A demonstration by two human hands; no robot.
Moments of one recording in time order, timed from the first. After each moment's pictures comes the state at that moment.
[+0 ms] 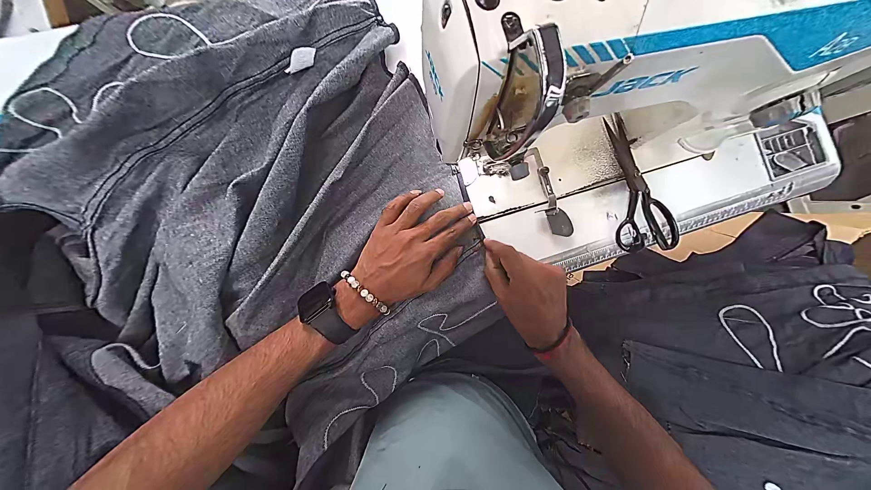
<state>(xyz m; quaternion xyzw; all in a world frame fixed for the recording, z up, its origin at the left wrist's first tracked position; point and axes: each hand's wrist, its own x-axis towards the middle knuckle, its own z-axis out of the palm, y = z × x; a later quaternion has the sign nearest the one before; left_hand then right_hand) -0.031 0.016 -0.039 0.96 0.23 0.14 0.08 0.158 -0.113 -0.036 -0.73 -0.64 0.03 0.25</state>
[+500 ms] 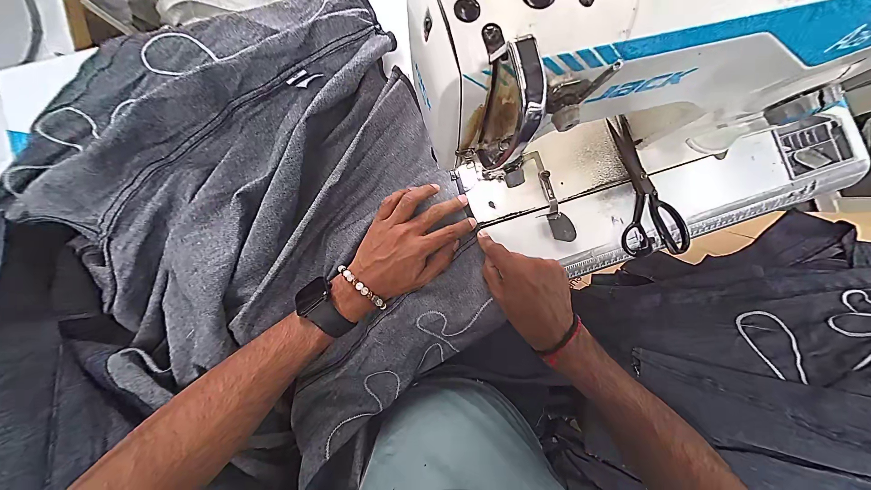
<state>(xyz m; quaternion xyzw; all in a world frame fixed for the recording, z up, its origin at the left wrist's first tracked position) -0.030 0.031 -0.037 0.96 0.22 0.14 0.09 0.163 -0.102 -0.024 -0.72 -0.68 0.04 0.16</state>
